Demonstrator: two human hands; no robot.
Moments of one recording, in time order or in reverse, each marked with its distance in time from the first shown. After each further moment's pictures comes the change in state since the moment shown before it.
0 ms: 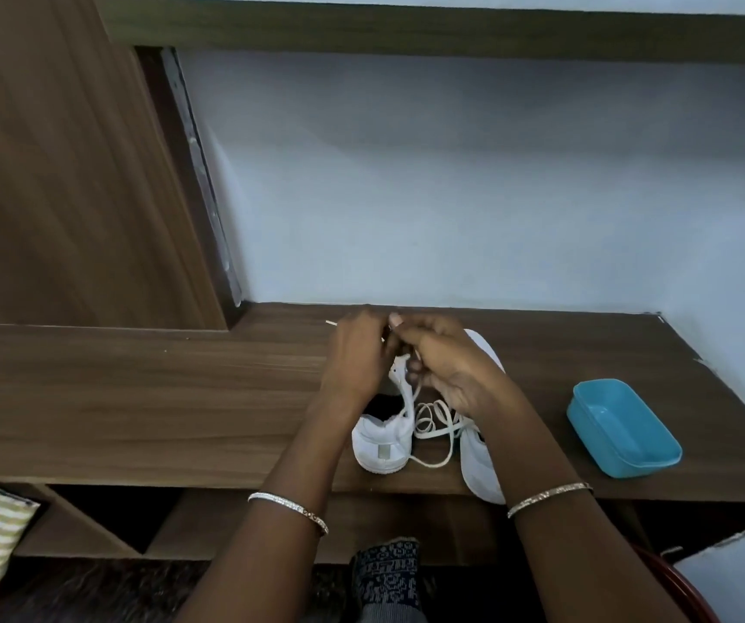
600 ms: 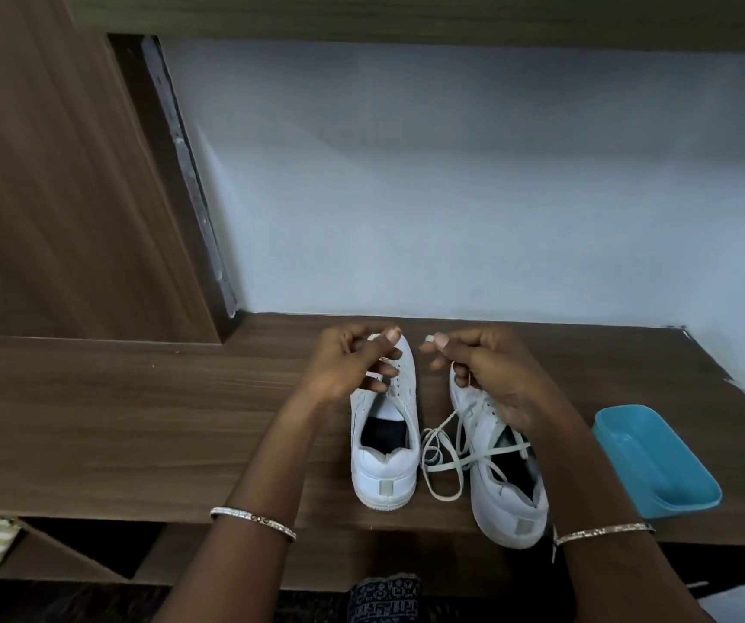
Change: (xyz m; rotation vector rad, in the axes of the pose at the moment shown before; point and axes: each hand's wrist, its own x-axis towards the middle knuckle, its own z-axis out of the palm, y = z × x) left_hand 0.017 -0.027 -0.001 -0.929 -0.263 -0.493; right_hand 0.027 0.002 -0.052 -0.148 0.027 -0.154
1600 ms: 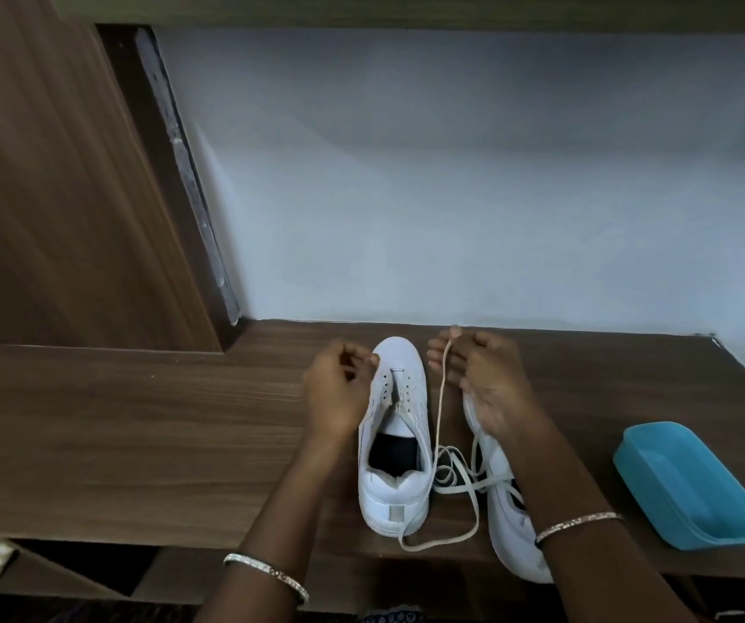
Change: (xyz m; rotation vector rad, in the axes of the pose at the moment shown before) left_hand 0.019 -0.047 -0.003 0.379 0.487 0.189; right_hand 0.048 0.025 0.027 0.414 0.264 0.098
